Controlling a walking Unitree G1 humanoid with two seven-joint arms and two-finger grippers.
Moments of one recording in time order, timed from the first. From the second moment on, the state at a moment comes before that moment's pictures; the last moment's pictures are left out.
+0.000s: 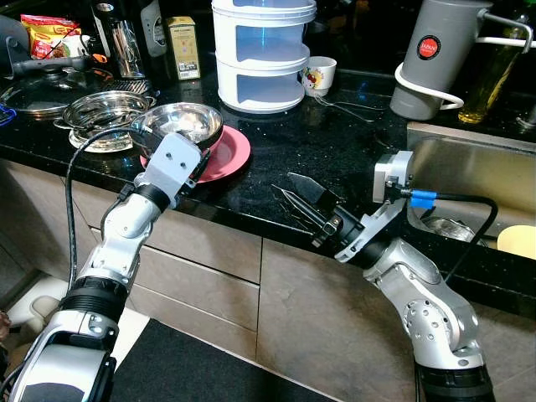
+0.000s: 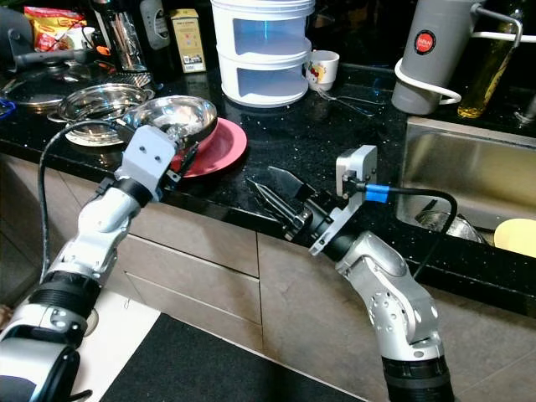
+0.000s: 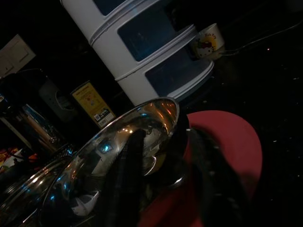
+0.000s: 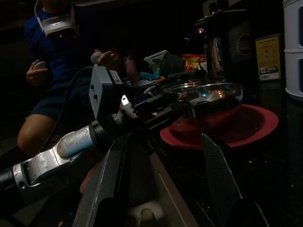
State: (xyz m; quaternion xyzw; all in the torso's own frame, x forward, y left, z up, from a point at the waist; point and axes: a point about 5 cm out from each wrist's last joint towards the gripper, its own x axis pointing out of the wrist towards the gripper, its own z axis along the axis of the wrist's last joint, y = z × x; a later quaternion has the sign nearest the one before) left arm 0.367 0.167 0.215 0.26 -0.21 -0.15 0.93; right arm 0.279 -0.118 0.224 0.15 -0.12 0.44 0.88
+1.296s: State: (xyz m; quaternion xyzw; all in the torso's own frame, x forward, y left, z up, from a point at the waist) left arm 0.355 0.167 0.264 0.14 -0.28 -0.14 0.94; right arm 0.280 -0.116 0.224 0.15 -0.12 0.43 0.88
